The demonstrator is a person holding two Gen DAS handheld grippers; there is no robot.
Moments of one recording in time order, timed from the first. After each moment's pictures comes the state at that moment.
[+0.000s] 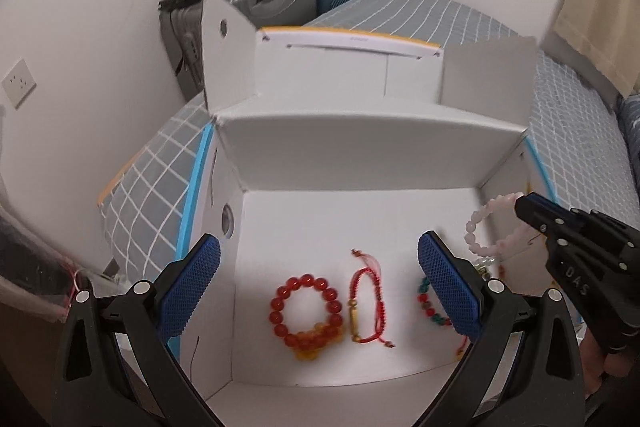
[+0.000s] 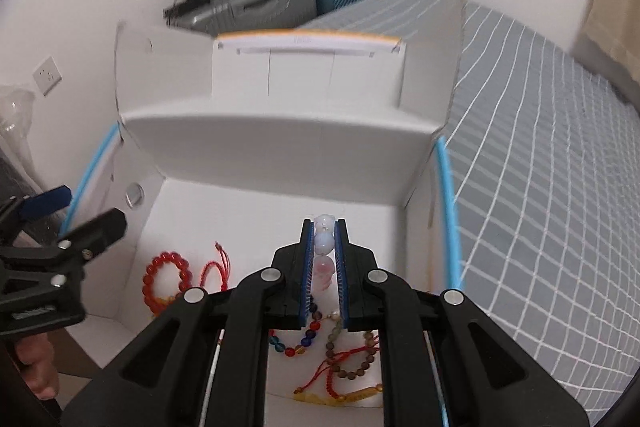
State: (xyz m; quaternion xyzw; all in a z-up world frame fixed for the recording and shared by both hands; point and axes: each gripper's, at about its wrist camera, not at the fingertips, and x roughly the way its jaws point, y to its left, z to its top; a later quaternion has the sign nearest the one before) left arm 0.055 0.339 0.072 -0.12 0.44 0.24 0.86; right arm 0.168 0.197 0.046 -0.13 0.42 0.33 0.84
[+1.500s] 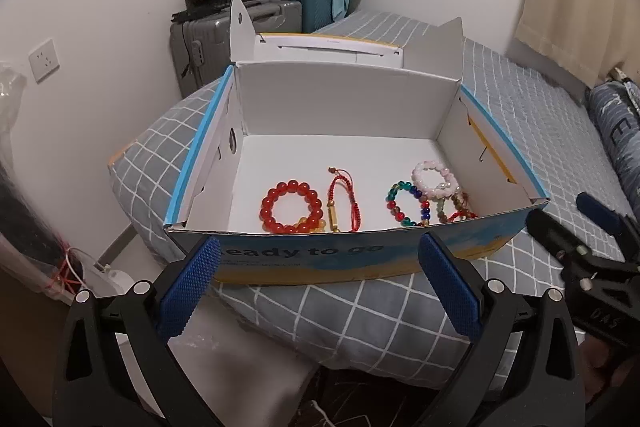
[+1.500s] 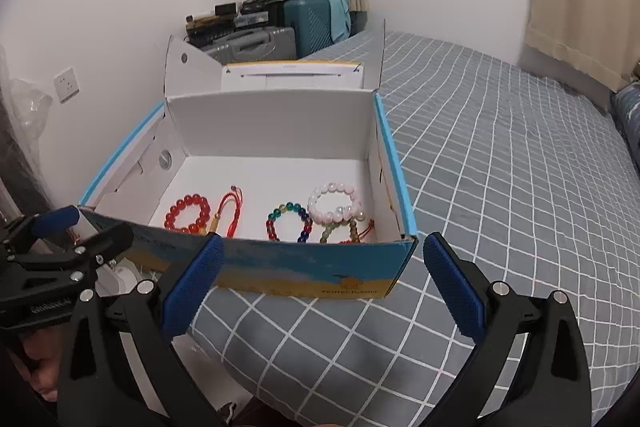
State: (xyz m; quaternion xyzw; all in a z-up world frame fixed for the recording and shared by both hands) left arm -0.074 0.255 0.054 -0.11 0.37 0.22 0.90; right arm 0.024 0.091 0.041 -0.08 0.32 0.30 0.89
